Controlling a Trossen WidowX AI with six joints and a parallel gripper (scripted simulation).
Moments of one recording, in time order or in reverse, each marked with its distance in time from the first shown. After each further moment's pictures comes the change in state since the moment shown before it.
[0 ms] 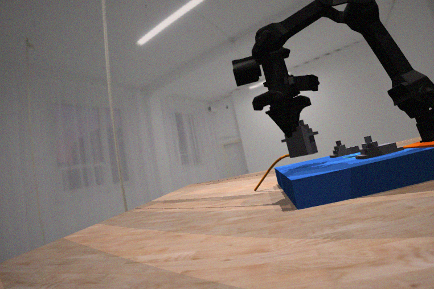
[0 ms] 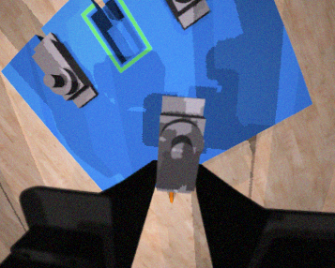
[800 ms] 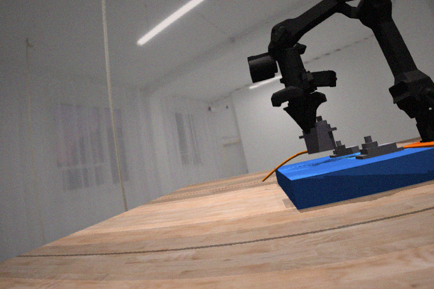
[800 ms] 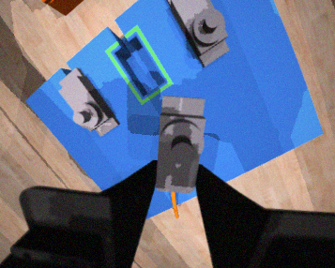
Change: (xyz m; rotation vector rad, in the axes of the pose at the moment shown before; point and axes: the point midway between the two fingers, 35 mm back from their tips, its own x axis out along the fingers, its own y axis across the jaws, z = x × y) arm 0.001 0.025 0.034 0.003 -0.009 0.008
